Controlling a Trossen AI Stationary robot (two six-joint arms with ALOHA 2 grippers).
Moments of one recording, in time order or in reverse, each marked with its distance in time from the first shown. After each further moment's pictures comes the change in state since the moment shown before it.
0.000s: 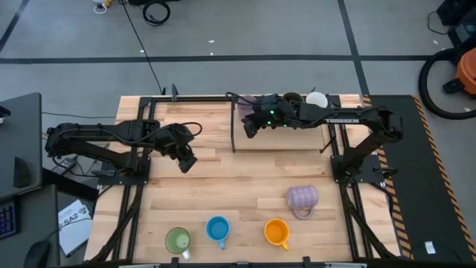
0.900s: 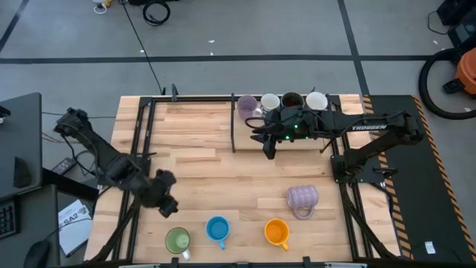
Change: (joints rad) left arm -0.725 0.004 0.000 0.044 -0.078 -0.943; right arm 0.214 -0.214 0.000 -0.139 -0.001 -0.184
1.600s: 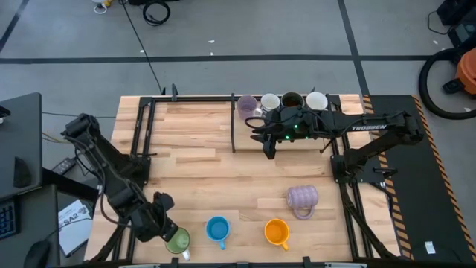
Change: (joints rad) left arm -0.229 0.226 0.000 0.069 -0.040 -0.266; right arm 0.000 0.000 0.000 -0.001 0.001 0.000
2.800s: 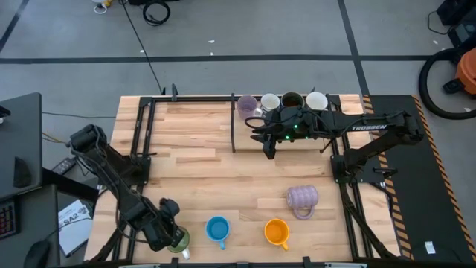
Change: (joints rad) left arm 0.000 0.189 -0.003 0.013 0.018 0.018; right arm 0.000 0.000 0.000 0.000 0.000 0.000
